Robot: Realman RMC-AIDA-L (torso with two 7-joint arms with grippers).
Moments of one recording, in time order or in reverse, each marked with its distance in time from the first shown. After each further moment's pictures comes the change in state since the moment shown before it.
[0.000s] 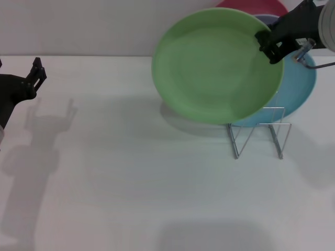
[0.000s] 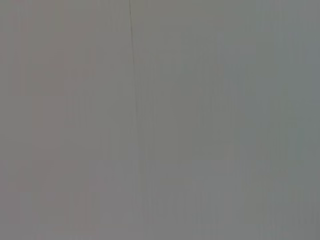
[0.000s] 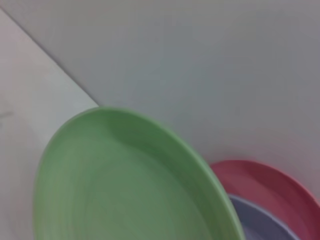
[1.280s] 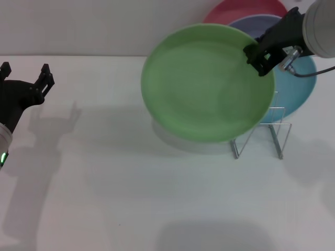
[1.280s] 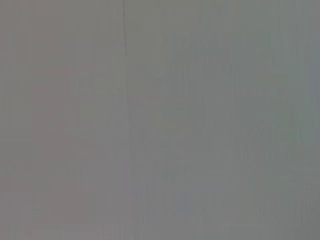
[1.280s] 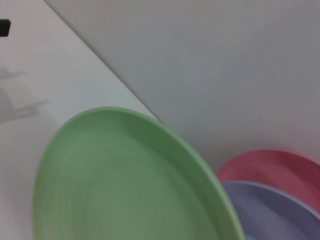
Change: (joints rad) left arm -0.028 0.002 0.023 0.057 0.000 0.019 -0.039; right arm 0.112 0.002 -0.025 0.008 0.000 0.182 0.067
